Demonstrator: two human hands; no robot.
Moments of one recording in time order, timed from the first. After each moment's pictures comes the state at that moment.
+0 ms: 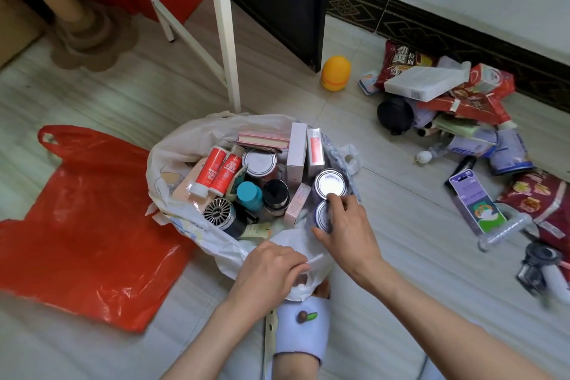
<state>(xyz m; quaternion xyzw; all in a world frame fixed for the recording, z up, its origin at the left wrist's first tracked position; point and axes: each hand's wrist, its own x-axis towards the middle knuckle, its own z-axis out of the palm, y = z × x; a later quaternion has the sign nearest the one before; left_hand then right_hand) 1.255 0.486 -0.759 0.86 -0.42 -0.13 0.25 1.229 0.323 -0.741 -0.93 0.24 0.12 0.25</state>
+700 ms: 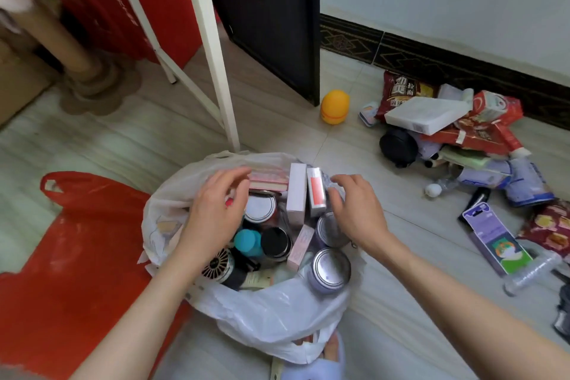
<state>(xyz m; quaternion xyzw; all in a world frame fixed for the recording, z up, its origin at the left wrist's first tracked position) 1.399 0.470 -0.704 0.89 -0.24 -0.04 0.38 1.314 0.265 -0.743 -0.91 0.27 0.00 0.32</state>
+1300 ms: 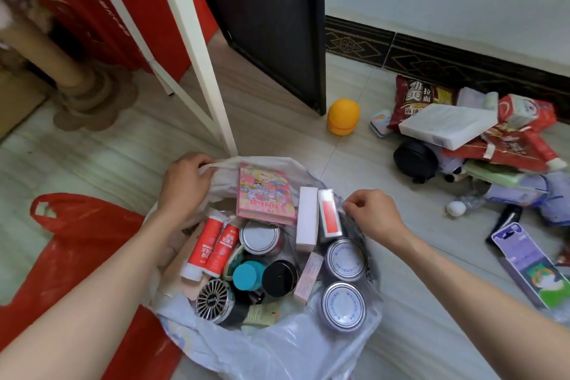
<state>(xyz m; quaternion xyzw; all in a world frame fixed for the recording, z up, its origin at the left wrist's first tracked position) 1.523 0.472 -0.755 0.96 -0.17 -0.01 0.20 1.354 0.224 -0.772 -0.86 0.34 0.12 0.37</state>
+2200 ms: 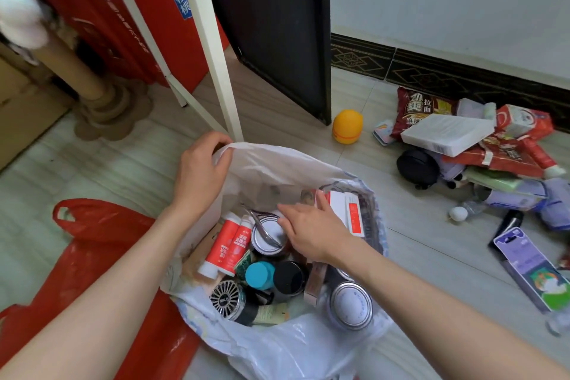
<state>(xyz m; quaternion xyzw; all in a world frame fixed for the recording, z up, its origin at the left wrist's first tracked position) 1.507 0.457 -0.700 0.91 -0.26 0.06 0.32 1.378 0.308 -0.749 -0.97 -0.02 0.15 0.19</state>
